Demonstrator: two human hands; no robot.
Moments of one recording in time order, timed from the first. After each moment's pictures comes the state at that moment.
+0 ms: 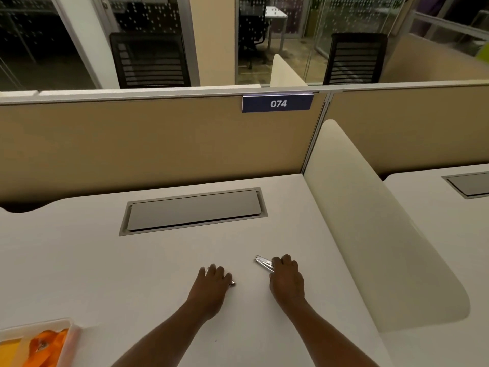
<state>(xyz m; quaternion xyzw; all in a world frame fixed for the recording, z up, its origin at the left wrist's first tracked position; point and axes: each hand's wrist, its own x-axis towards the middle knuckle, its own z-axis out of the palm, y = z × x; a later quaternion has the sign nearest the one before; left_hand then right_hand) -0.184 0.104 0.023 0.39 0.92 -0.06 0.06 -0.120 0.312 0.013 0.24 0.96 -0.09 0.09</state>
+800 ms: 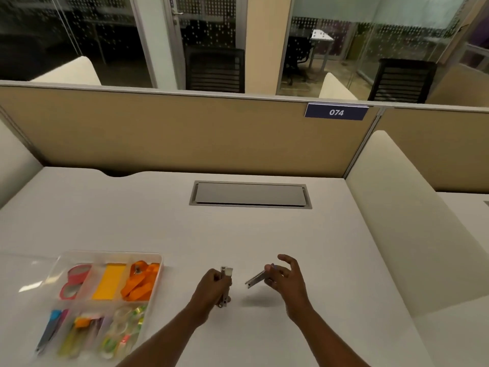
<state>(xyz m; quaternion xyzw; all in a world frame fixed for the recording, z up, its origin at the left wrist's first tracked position) -0.094 -0.060 0.056 -0.11 0.74 0.59 0.28 -0.049 0.154 0.059 0.27 0.59 -0.76 -0.01</state>
